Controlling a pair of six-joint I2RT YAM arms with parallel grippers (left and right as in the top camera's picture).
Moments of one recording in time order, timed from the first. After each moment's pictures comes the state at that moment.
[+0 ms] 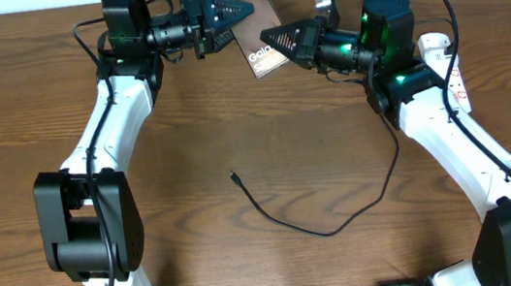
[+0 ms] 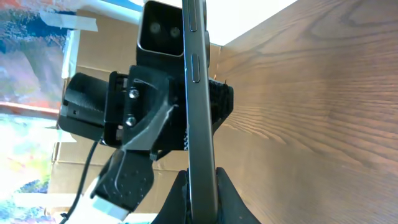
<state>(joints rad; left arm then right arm) -0.14 1.93 1.50 0.32 1.29 -1.35 0.29 1.63 1.22 0.16 -0.82 1.07</state>
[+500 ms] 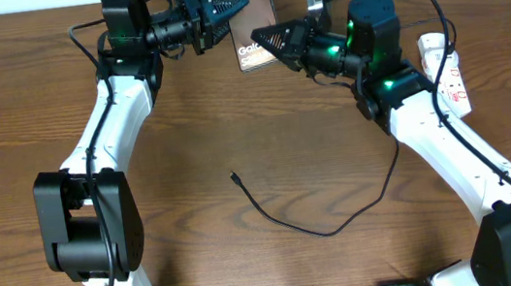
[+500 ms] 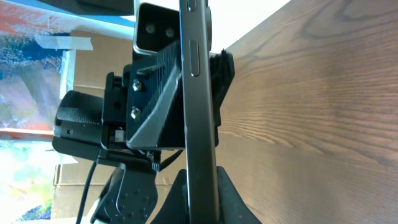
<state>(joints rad) -0.14 1.93 1.50 0.32 1.16 -1.38 0.35 1.63 1.23 0.17 -0.70 1.17</state>
